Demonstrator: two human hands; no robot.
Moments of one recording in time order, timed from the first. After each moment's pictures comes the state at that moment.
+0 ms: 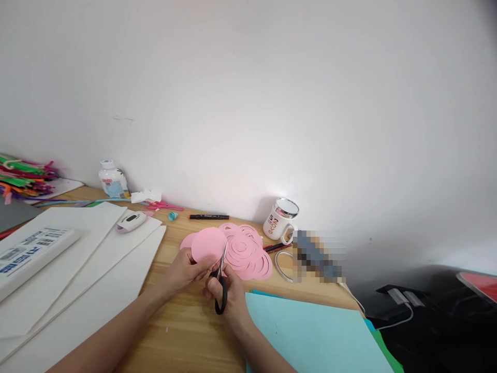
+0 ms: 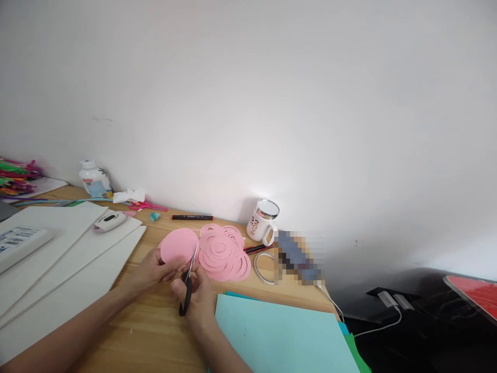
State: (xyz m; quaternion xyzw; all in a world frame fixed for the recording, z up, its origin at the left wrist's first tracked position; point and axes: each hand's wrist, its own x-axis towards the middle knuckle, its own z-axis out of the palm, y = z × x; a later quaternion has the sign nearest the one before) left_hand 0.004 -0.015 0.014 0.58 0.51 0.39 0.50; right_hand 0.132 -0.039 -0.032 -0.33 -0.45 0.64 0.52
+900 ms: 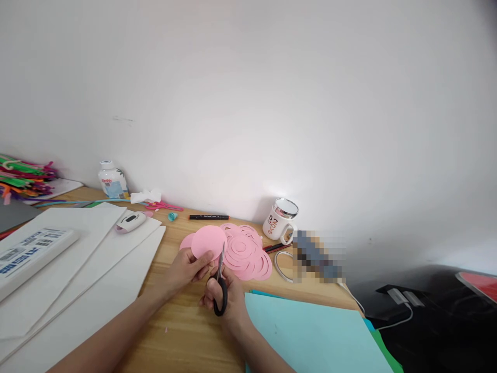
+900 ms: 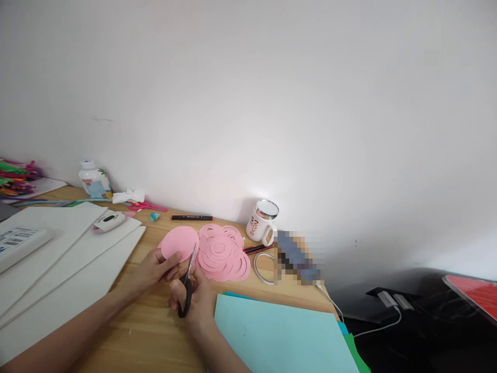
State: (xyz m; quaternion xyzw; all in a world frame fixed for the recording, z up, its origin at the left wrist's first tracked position) left_hand 0.008 -0.013 0.015 0.59 0.49 0.41 0.50; right_hand 0.129 -0.043 -0.031 -0.31 -0.43 0.67 0.52
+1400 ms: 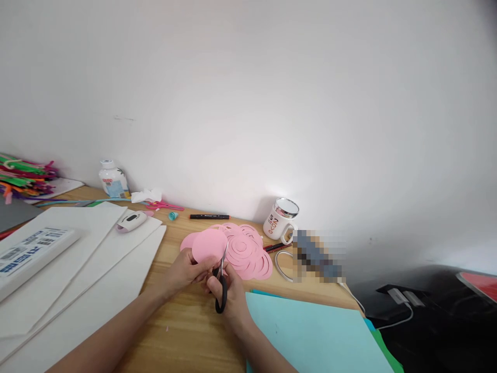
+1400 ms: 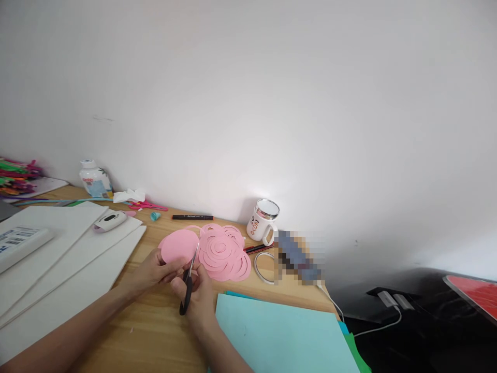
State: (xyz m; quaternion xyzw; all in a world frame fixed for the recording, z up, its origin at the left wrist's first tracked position) left_hand 0.006 -0.017 0.015 0.57 0.49 0.38 0.54; right_hand 0.135 -0.039 -0.022 -0.34 -0.46 0.63 0.52
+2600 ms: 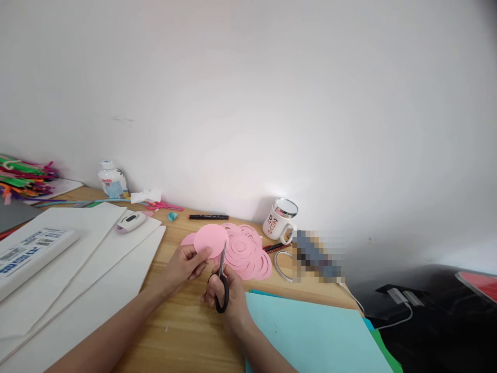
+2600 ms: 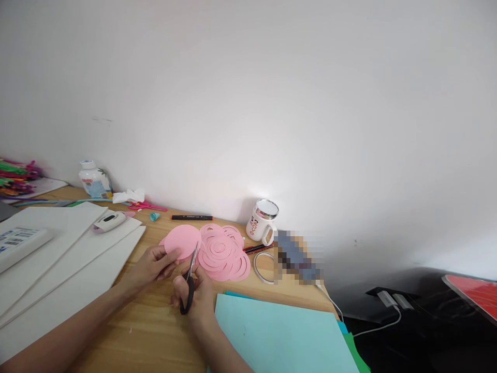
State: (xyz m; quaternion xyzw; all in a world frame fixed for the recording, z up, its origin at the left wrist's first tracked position) left_hand 0.002 -0.010 0.010 0.56 0.51 0.43 0.49; right_hand 0.130 -0.040 -0.036 -0.31 -0.40 0.68 0.53
